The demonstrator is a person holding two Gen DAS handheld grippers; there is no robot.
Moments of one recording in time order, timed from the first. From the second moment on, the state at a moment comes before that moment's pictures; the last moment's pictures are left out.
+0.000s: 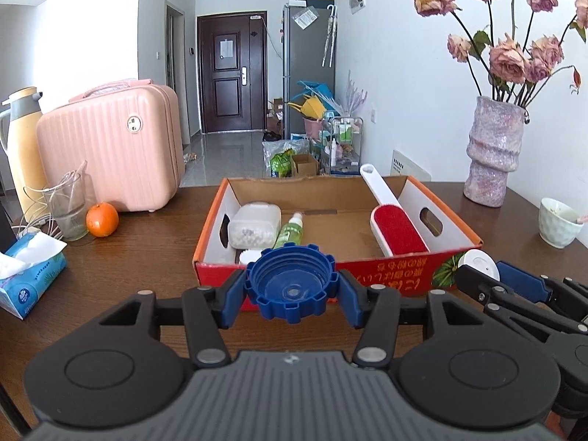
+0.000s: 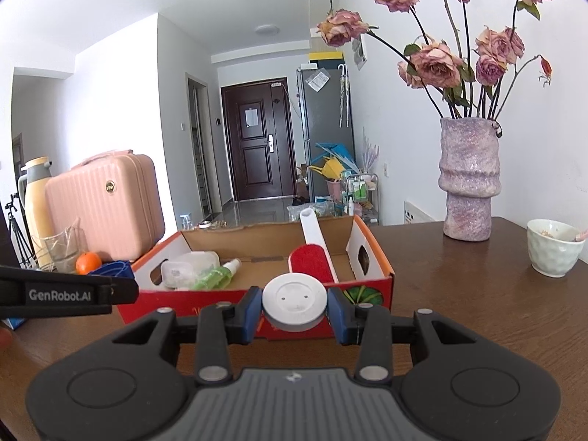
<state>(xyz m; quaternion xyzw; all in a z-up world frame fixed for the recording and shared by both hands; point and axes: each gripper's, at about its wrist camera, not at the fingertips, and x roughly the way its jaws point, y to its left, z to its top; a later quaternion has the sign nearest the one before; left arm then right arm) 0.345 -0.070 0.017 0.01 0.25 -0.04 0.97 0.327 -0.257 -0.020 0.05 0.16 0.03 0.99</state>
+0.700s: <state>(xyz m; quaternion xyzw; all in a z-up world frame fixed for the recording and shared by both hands) 0.391 -0.065 0.024 0.00 0.24 -0.02 0.97 0.378 -0.237 -0.005 0.05 0.14 0.03 0.99</state>
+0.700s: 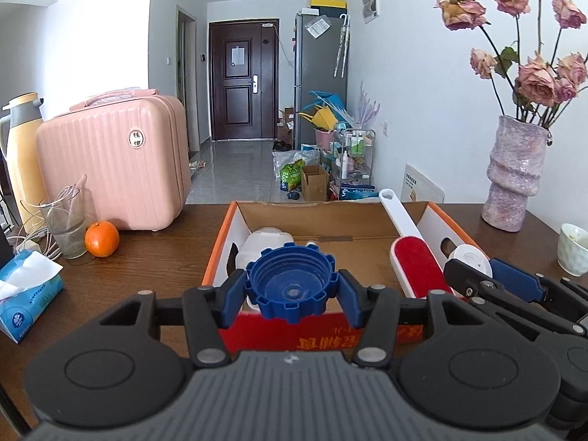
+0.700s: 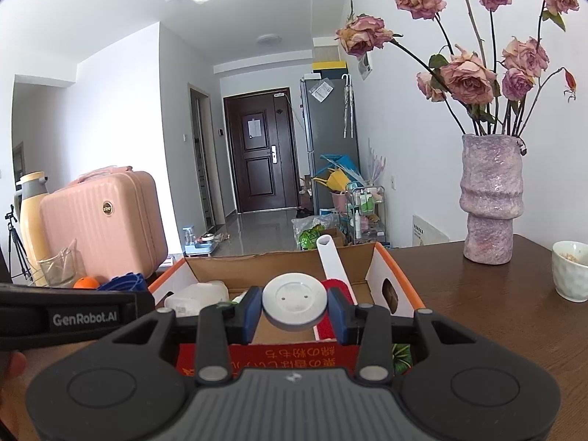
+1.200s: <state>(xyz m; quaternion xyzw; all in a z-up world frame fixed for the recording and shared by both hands) 0.433 -0.062 0.026 0.00 0.23 -0.01 0.97 0.419 -0.228 -0.006 0.05 0.14 0.03 0.99</state>
